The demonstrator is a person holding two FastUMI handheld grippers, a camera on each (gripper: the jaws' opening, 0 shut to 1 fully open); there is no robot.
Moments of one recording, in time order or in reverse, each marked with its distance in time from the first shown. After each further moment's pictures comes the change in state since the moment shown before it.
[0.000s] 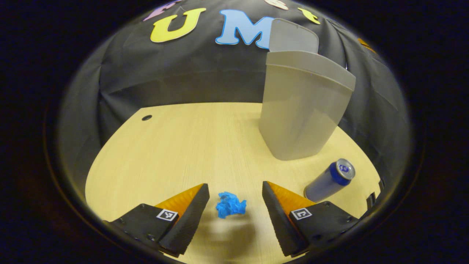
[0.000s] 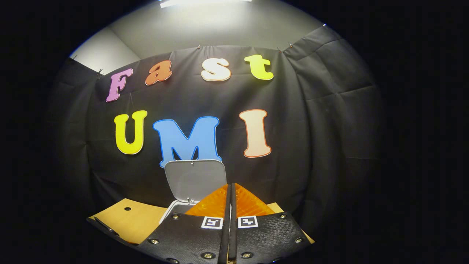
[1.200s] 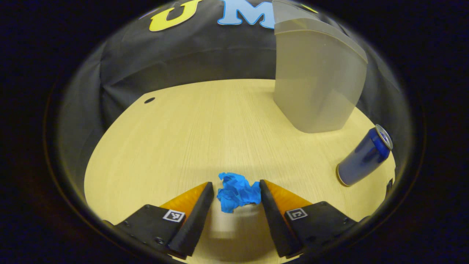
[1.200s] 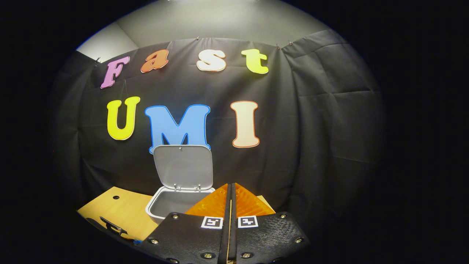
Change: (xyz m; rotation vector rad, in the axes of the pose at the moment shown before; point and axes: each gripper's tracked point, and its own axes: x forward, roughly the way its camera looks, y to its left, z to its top) left arm 0.044 0.027 -0.043 0.024 0.093 0.100; right arm -0.017 -0.020 -0.020 -0.060 0.082 -0.062
